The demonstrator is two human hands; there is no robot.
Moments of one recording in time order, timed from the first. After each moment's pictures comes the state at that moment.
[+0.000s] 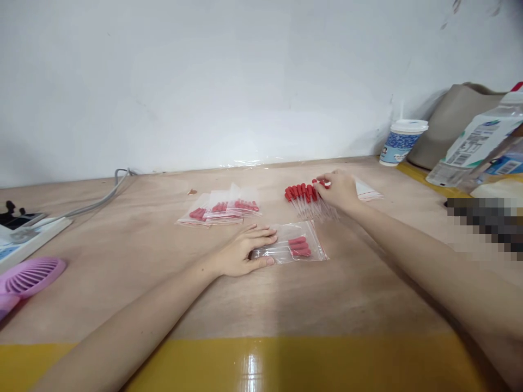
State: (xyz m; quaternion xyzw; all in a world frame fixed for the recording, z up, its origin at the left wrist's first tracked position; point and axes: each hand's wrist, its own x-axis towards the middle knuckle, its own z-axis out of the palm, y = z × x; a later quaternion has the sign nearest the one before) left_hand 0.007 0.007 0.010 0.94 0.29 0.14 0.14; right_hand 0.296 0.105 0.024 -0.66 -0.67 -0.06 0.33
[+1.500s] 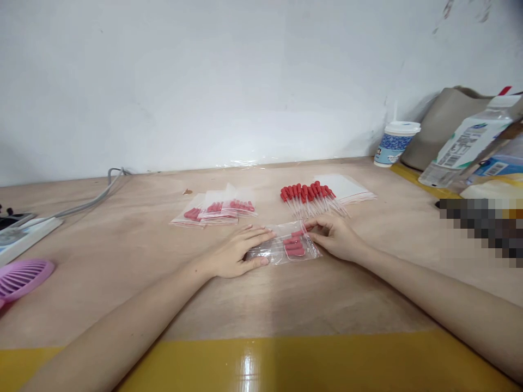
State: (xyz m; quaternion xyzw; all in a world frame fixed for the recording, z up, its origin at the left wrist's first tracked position) left_hand 0.007 0.004 0.017 0.95 0.28 0.12 0.10; right_hand 0.289 0.016 -0.012 -0.43 -0.80 0.17 0.39
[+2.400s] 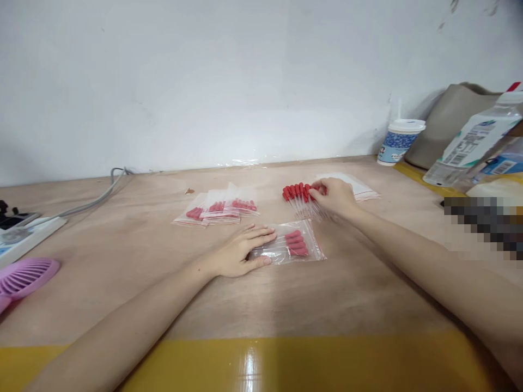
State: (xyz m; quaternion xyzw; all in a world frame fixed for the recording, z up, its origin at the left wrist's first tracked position) left_hand 0.008 0.005 0.015 0.94 0.29 0.11 0.11; right_hand 0.290 0.085 0.022 -0.64 -0.70 -0.01 0.31
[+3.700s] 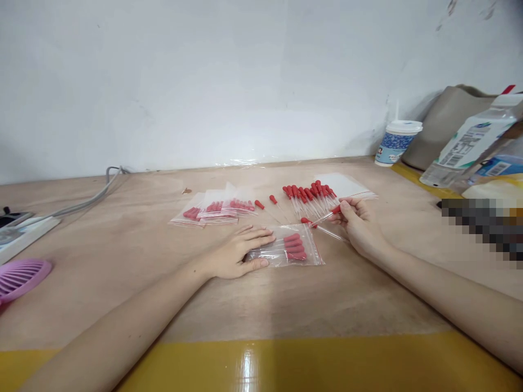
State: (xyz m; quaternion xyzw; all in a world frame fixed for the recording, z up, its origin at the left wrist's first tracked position) left_hand 0.006 0.004 0.017 0.95 0.29 0.10 0.10; right_hand 0.305 0.024 -0.013 -0.46 -0.44 0.40 0.66
